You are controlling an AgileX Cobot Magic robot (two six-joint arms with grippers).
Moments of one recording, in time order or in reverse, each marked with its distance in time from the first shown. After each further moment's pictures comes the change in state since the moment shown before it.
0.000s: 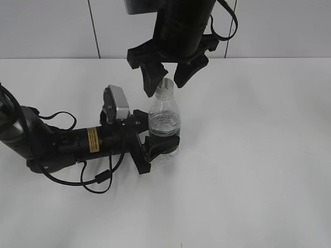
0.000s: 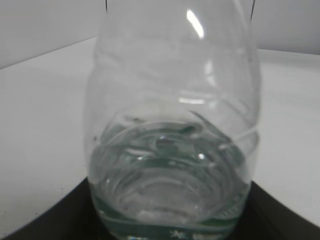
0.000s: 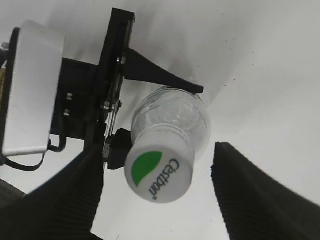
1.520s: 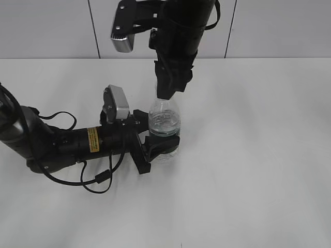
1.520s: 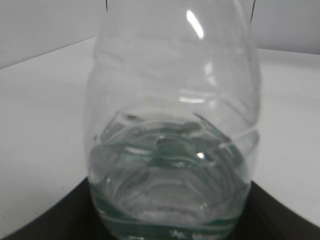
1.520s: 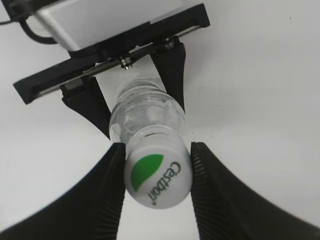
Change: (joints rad) left arm 0.000 0.000 -0.001 0.001 0.001 0.000; right arm 0.001 0.011 -0.003 -0.016 0.000 -1.042
